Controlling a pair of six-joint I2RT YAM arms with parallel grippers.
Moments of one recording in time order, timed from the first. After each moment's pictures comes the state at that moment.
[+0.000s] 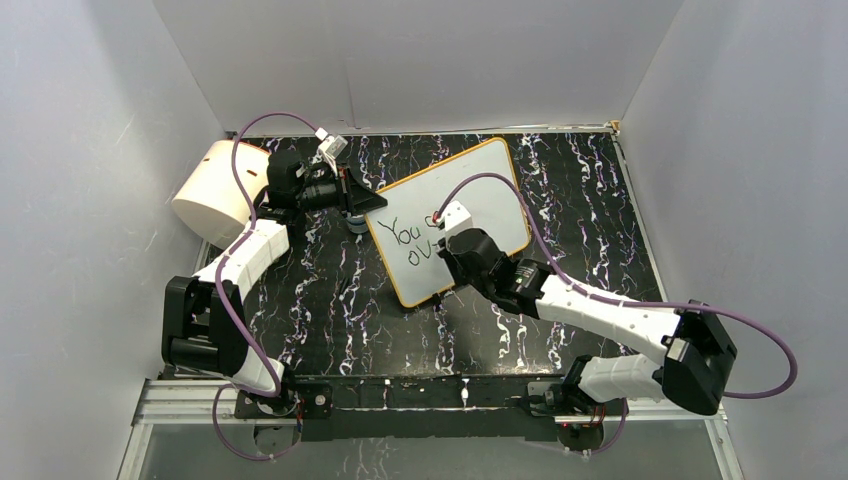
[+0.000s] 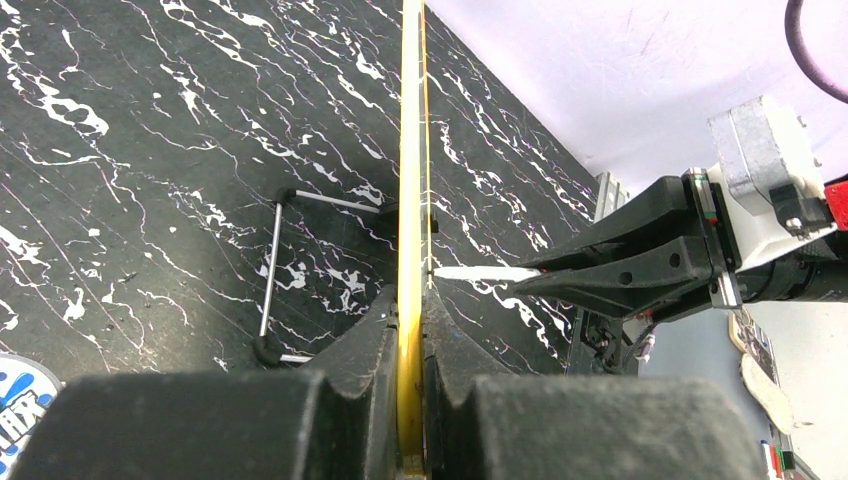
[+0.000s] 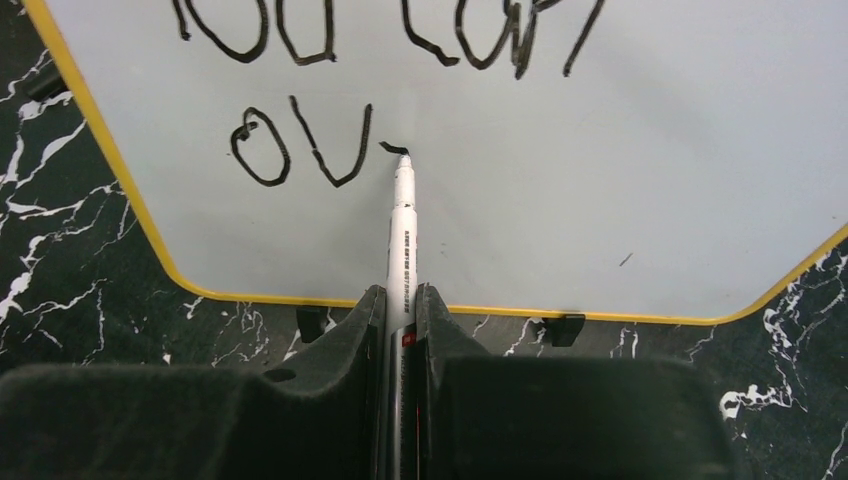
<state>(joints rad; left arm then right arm) -0.18 1.49 1.00 0.17 1.01 -0.32 1.01 1.25 0.87 -0.25 0.39 0.15</state>
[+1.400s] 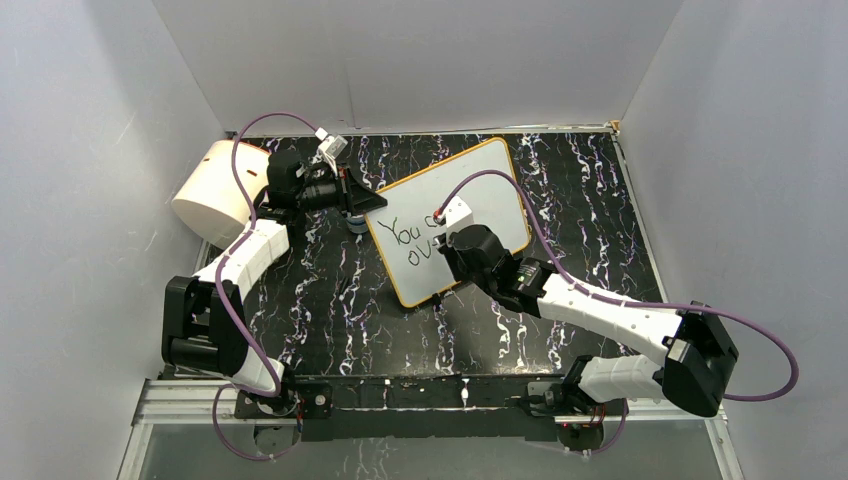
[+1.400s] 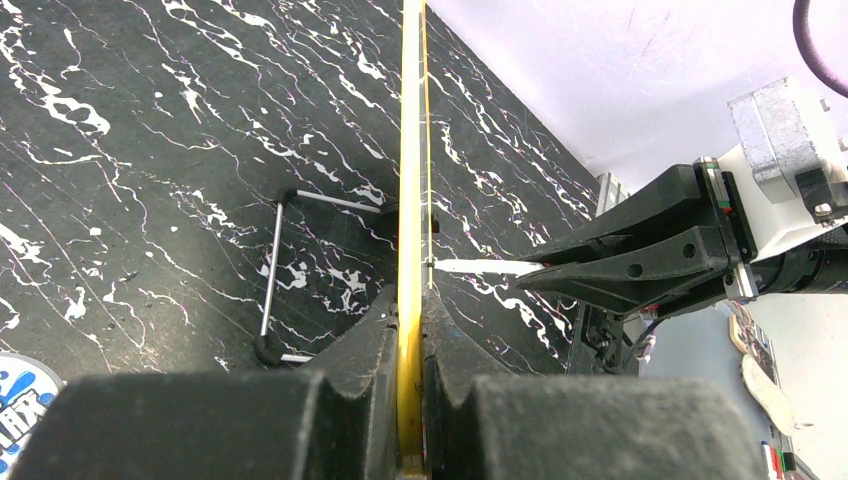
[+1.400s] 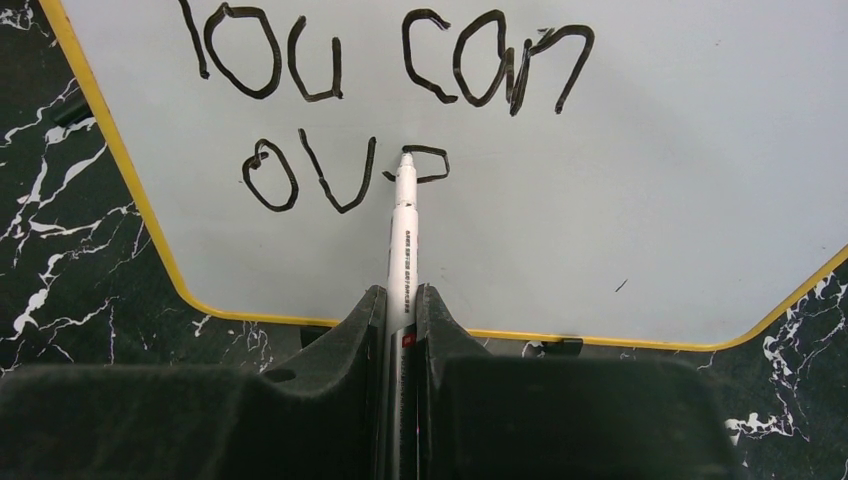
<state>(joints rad) -0.18 1.49 1.00 0.17 1.01 -0.32 0.98 1.24 0.87 -0.20 0.37 0.12</state>
